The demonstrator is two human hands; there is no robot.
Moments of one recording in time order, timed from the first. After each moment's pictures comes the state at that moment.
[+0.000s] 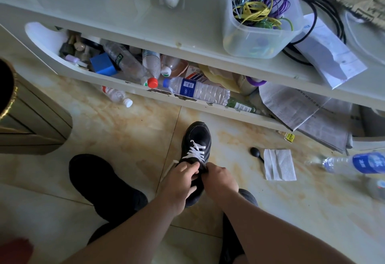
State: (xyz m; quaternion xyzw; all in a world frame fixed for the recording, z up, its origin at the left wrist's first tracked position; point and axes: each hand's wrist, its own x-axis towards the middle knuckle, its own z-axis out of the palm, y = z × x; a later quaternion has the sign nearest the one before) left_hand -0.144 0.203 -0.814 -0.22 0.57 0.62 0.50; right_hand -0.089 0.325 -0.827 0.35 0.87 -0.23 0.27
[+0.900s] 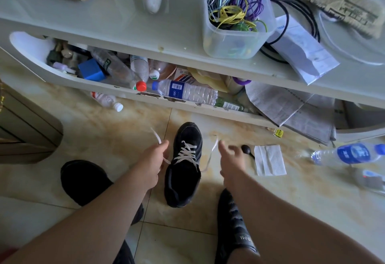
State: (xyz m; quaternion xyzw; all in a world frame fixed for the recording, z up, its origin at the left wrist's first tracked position) left_hand -0.221 0.191 -0.826 -0.22 0.67 0.54 0.46; right_hand -0.090 0.381 -0.816 0.63 0.51 -0.58 0.03
